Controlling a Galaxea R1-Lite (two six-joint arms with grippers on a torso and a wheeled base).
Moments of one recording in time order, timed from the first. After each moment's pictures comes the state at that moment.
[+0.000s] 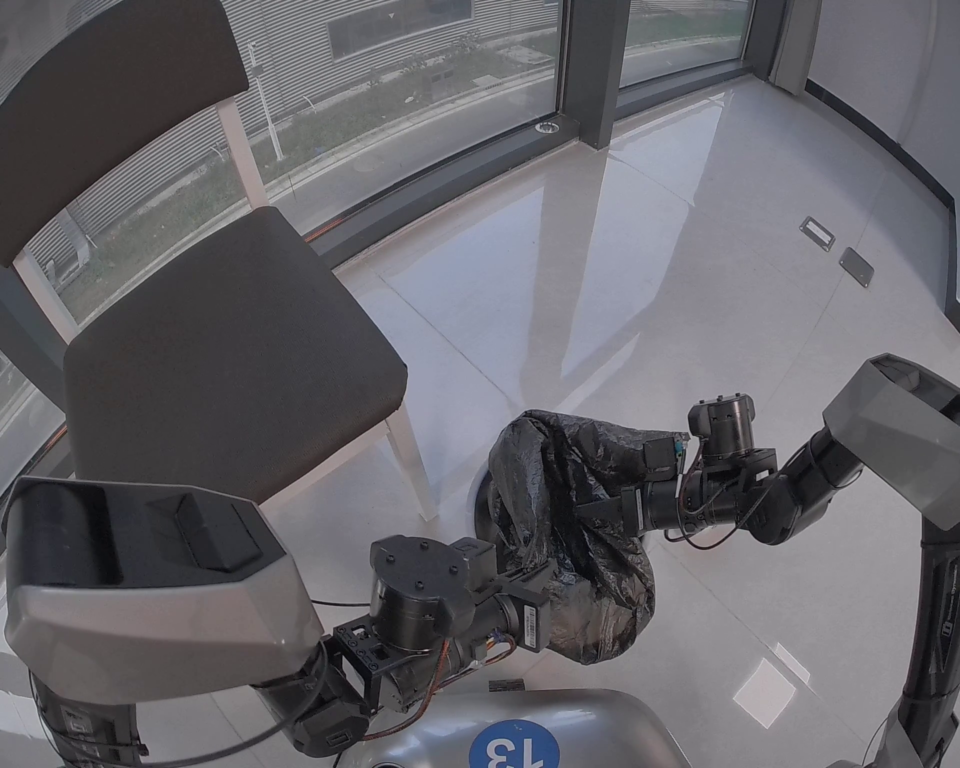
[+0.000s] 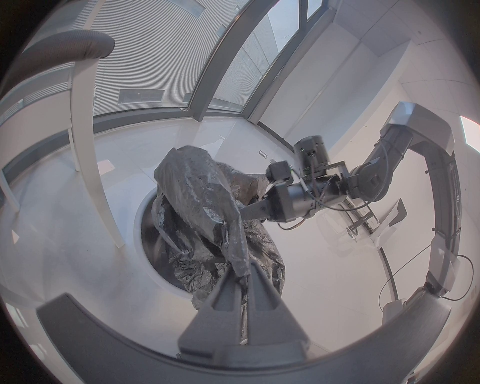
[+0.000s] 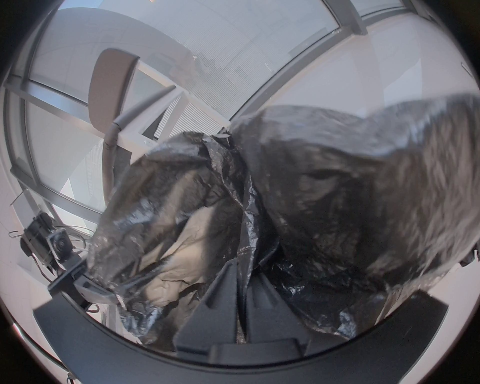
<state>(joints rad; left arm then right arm) -0.84 2.21 -0.63 -1.28 0.06 -0.30 0.31 2.29 -1.06 -0.60 0.66 0.16</state>
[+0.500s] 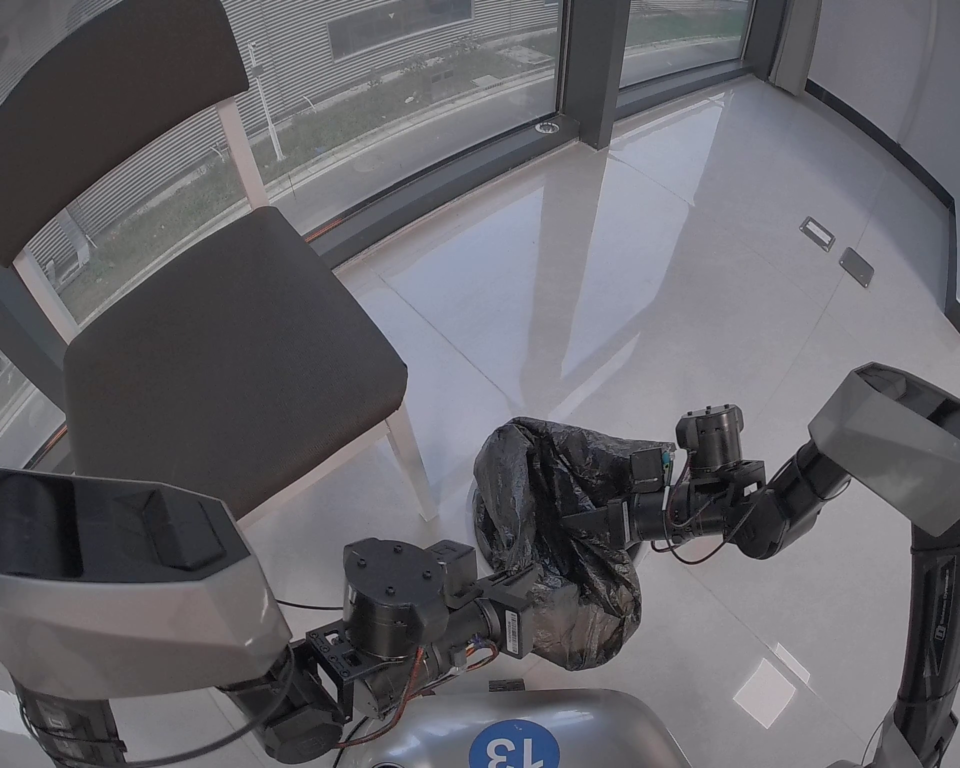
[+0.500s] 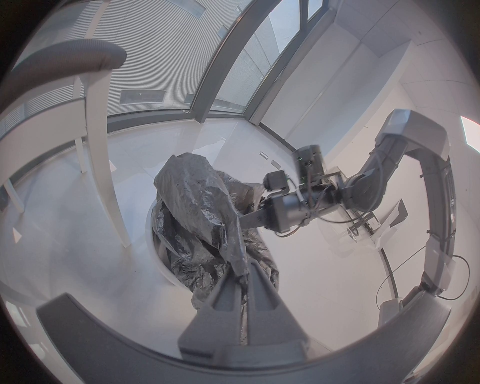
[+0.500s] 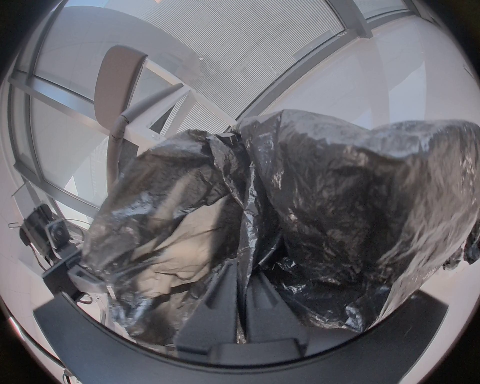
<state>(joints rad) -0.83 2.16 -0.55 -1.30 0.06 -0.29 0.34 2.31 -1.04 -0.67 0.66 0.17</state>
